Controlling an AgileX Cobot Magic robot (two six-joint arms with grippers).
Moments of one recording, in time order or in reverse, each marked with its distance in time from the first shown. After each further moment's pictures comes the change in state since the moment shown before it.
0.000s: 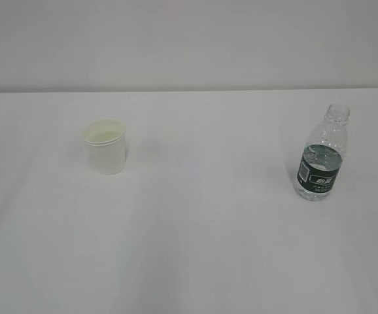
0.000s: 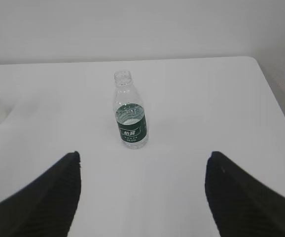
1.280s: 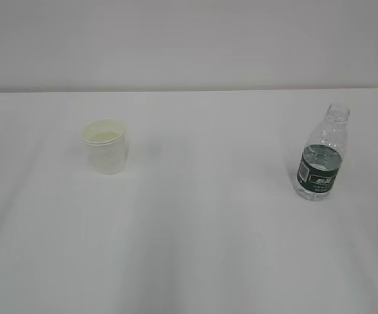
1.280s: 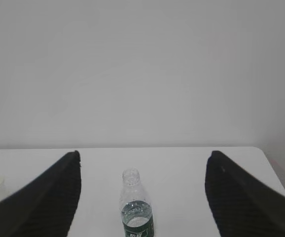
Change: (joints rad) left arm 0.093 0.064 -0.002 -0.009 -0.128 0.000; right arm 0.000 0.101 0.020 -0.010 -0.422 0.004
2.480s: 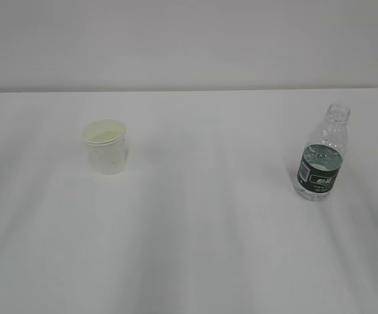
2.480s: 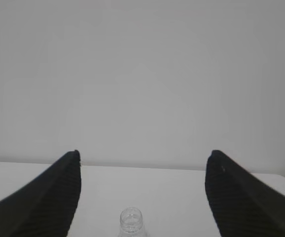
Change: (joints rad) left arm 0.073 0.429 -0.013 -0.069 -0.340 0.134; right arm 0.000 0.431 0.175 -0.025 -0.643 0.005
